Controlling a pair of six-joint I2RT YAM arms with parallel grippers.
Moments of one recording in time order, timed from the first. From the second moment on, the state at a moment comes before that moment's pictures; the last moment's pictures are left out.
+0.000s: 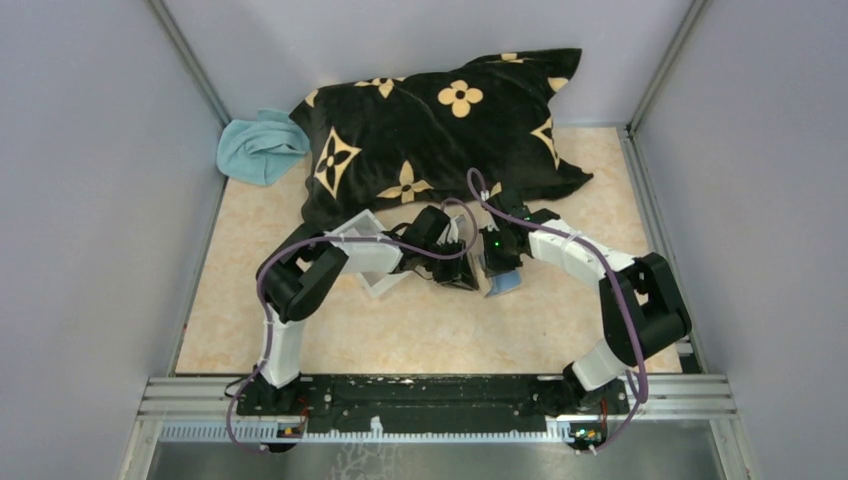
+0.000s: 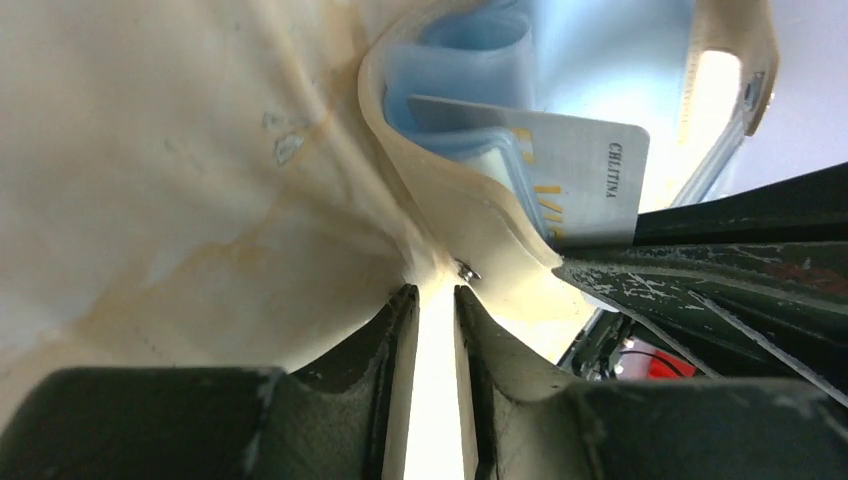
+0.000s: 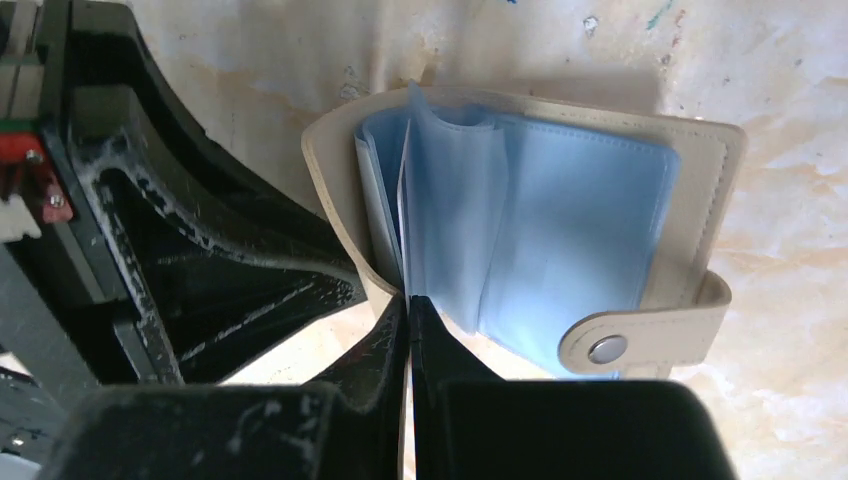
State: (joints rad) left arm -0.80 2.06 1.17 0.07 0.50 -0.77; right arm 0.48 1.54 0.99 -0.62 -0.09 0.34
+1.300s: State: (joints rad) left arm -0.82 1.78 1.20 -0.15 0.16 -0.87; right arm 0.58 1.55 1.02 -0.63 0.03 0.38
